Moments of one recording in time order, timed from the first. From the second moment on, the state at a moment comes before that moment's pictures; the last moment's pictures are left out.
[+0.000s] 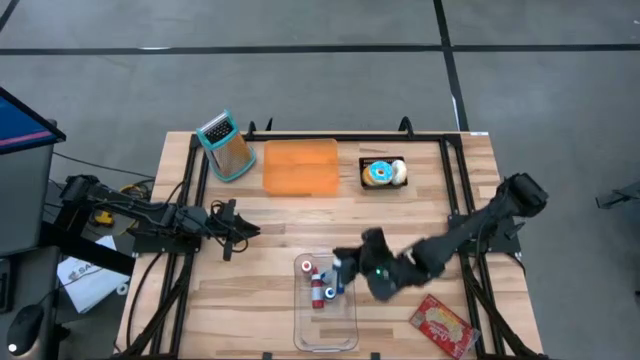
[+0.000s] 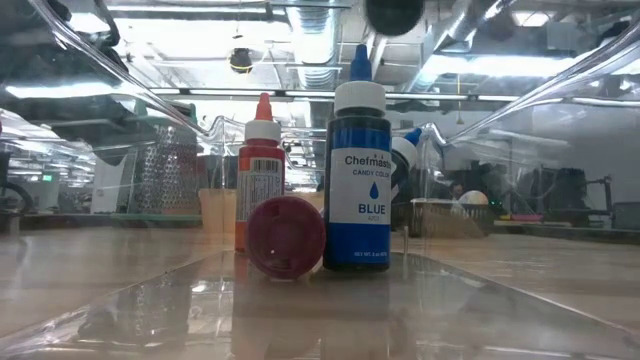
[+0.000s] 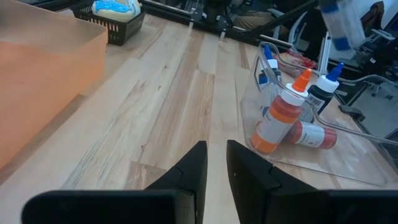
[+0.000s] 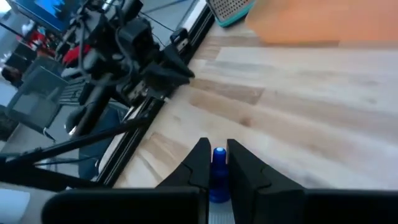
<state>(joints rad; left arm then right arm) -0.23 0.43 0.01 0.14 -0.27 -0.34 0.55 1.62 1.21 -0.29 0.85 1.38</state>
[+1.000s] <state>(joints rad) -0.23 0.43 0.01 0.14 -0.27 -0.34 0.74 2.01 1.21 -0.35 1.20 1.50</state>
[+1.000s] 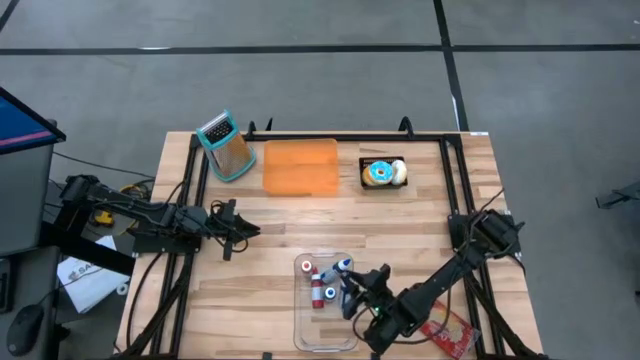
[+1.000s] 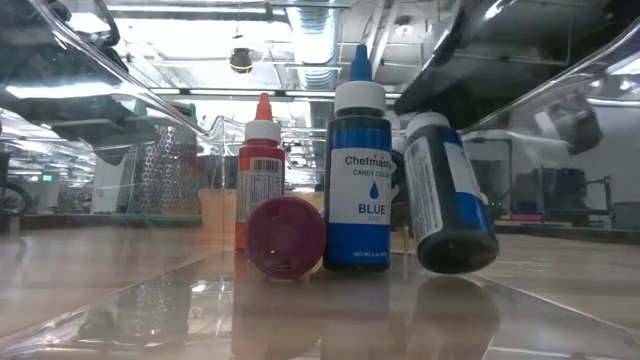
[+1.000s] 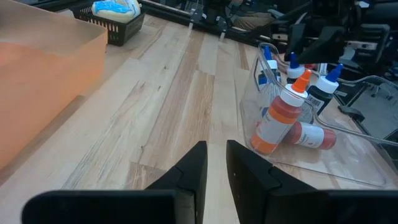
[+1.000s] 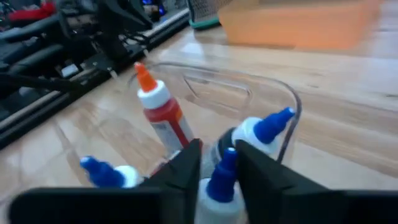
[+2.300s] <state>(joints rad) -0.23 0.43 0.01 0.14 -0.27 -0.34 0.21 1.30 0.62 0.41 0.17 0.46</state>
